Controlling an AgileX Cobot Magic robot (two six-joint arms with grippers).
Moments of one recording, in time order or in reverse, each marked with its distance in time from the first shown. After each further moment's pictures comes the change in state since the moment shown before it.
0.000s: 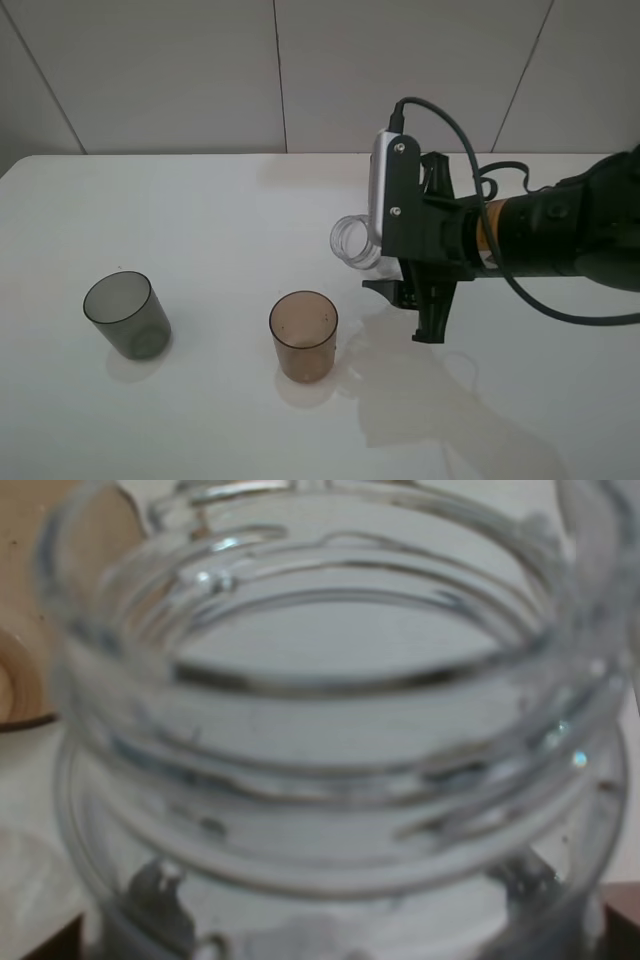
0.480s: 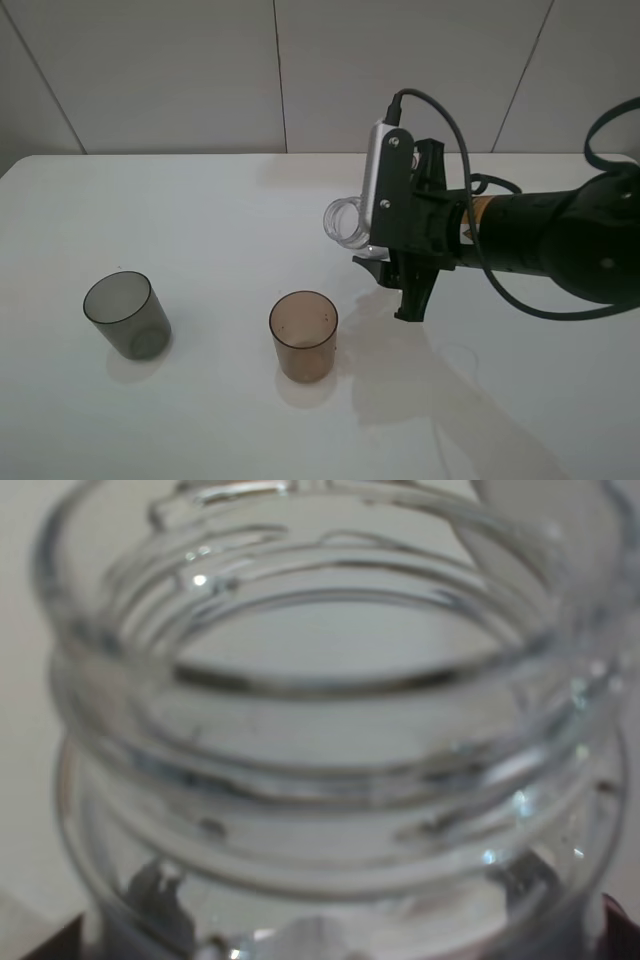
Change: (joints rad) left arm 0.000 0.000 0.000 0.000 0.000 0.000; right arm 0.000 0.092 0.000 0.532 -0.185 -0.539
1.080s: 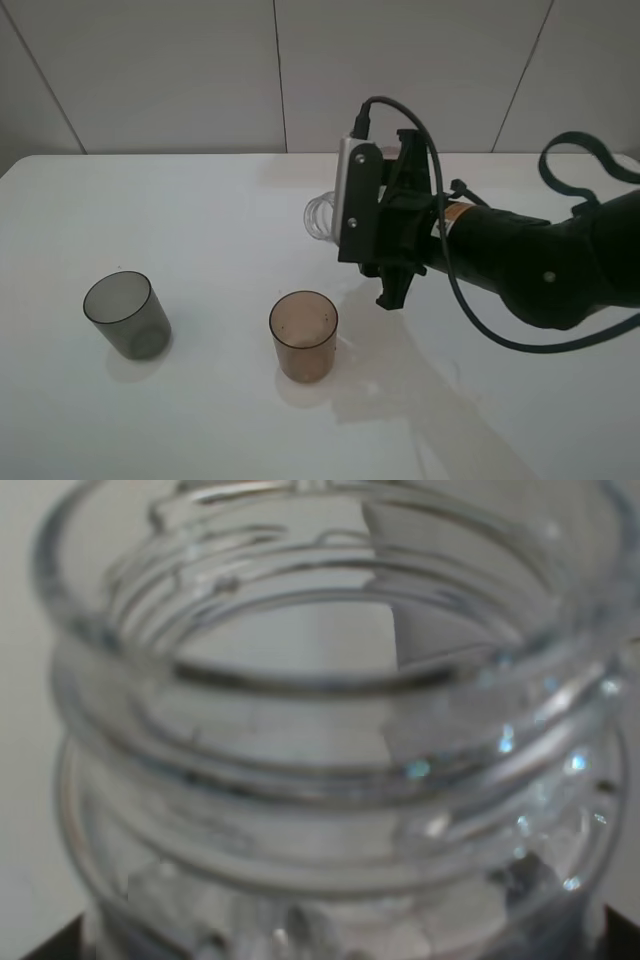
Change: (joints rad) left arm 0.000 0.000 0.000 0.000 0.000 0.000; right arm 0.146 0.073 -0.001 0.515 -0.235 -0.554
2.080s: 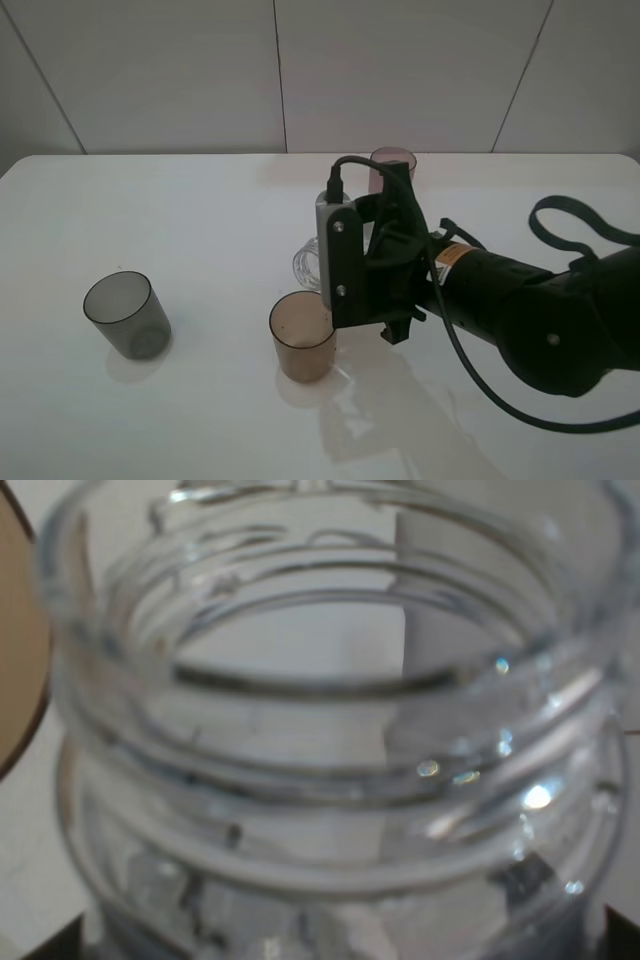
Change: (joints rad) left arm 0.000 0.000 0.000 0.000 0.000 0.000; right arm 0.130 0.001 0.080 0.080 -0.106 -0.168
